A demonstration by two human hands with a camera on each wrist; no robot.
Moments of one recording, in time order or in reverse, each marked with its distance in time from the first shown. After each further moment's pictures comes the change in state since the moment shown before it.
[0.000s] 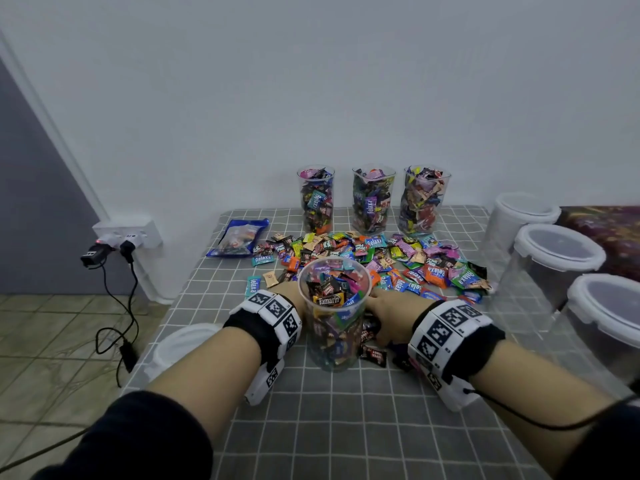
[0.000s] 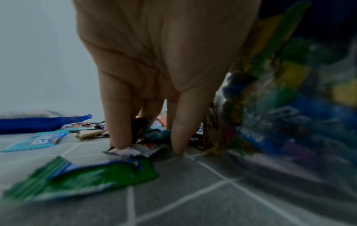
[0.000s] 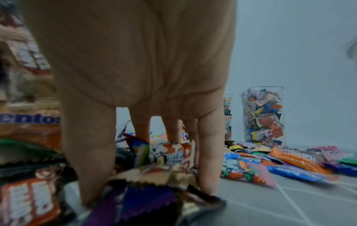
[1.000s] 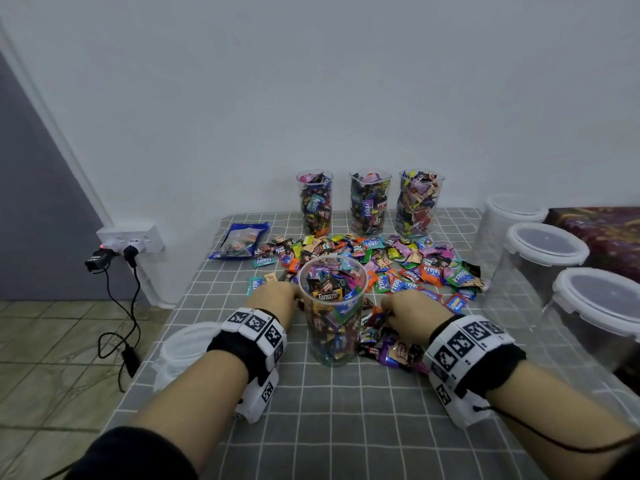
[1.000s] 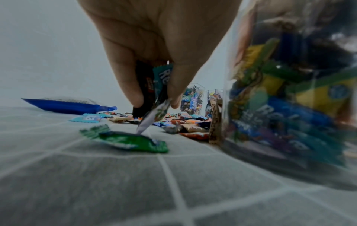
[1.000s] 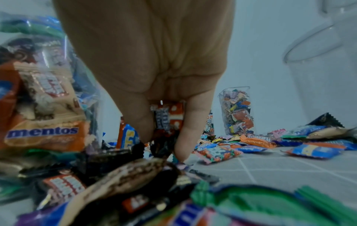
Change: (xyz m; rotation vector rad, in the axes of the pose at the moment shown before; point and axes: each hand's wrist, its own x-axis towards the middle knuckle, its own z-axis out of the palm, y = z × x) left_hand -0.057 0.014 -0.019 -0.062 0.233 -0.073; right_hand -0.035 0.008 0.011 0.172 0.242 0.093
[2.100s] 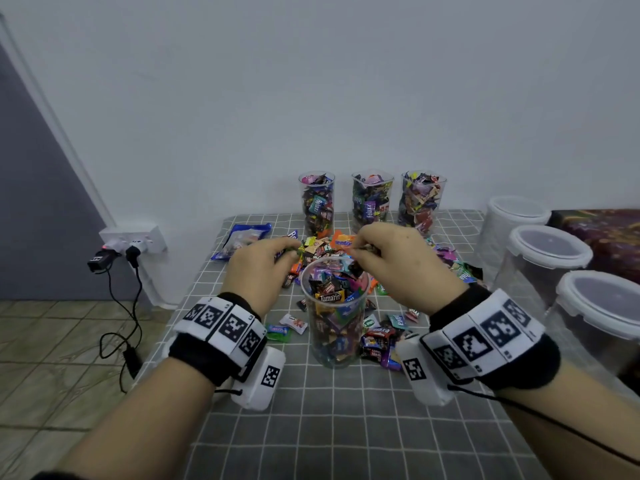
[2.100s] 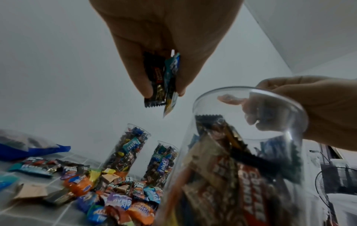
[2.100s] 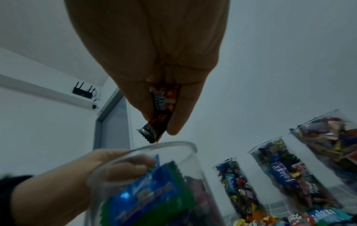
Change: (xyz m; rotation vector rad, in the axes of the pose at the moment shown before) left_hand -0.024 -0.008 -0.047 -0.544 0.557 0.107; right_hand -0.043 -0.045 -0.078 0.400 0.654 -0.360
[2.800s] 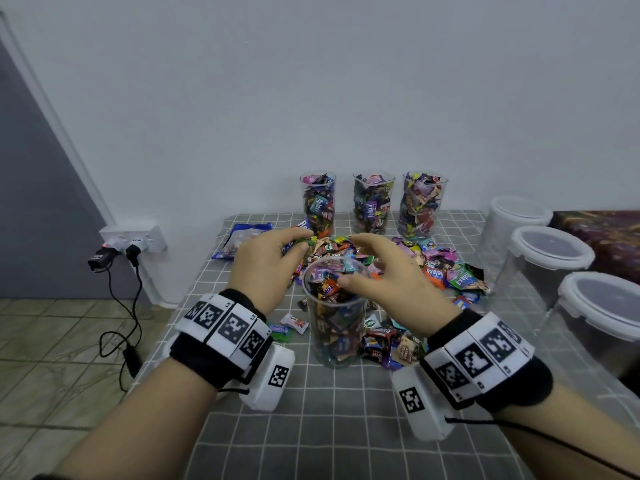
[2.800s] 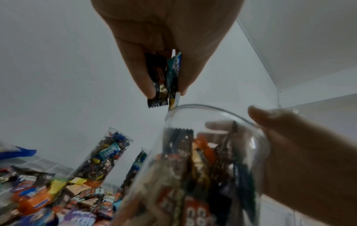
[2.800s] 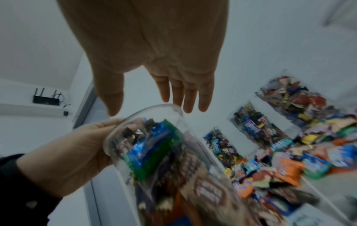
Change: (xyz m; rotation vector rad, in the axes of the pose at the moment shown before) left_hand -0.003 0.016 -0.006 -0.162 0.026 0.037; right_hand -0.016 0.007 0.021 0.392 -0.076 0.249
